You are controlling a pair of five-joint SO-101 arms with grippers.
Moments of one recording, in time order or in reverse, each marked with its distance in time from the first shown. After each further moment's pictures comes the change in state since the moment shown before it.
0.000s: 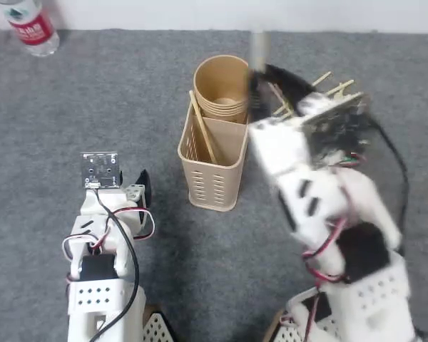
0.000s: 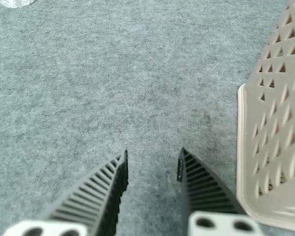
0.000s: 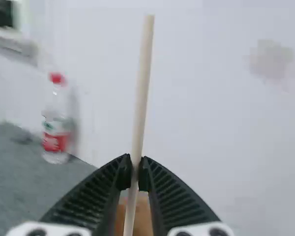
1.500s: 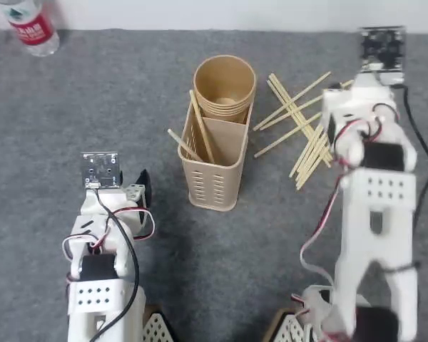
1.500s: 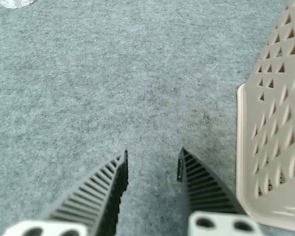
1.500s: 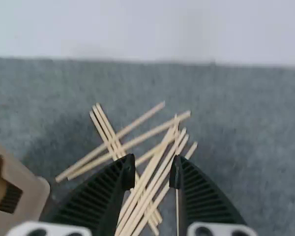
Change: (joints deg) left arm 0.1 0.0 0.0 0.0 0.0; right arm 32.8 29.0 -3.4 13.4 -5.1
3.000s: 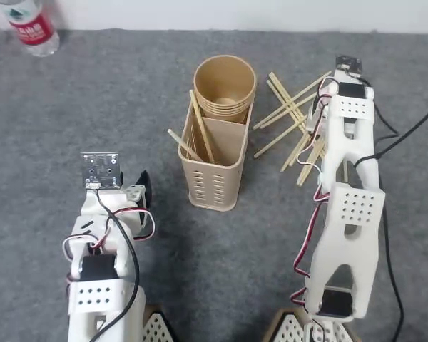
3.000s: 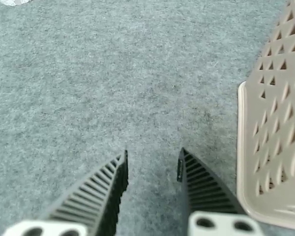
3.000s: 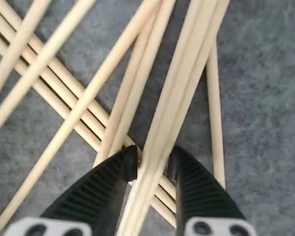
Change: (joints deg) left arm 0.0 0.0 0.4 0.0 0.0; right arm 1.1 77.8 -67.7 33.8 -9.8
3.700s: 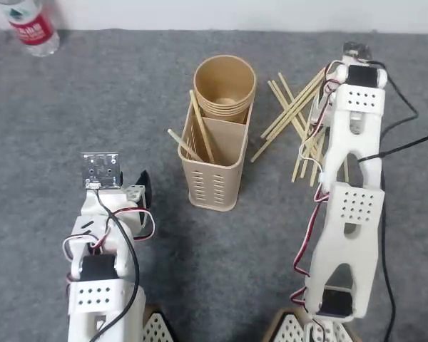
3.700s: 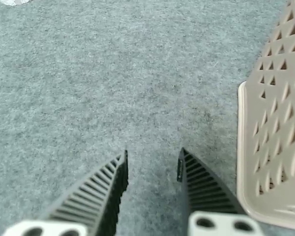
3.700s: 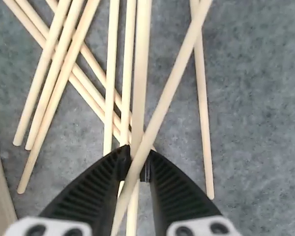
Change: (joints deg) left arm 0.0 0.0 0.0 0.0 0.0; right arm 0.2 0.3 -19.6 20.0 0.0
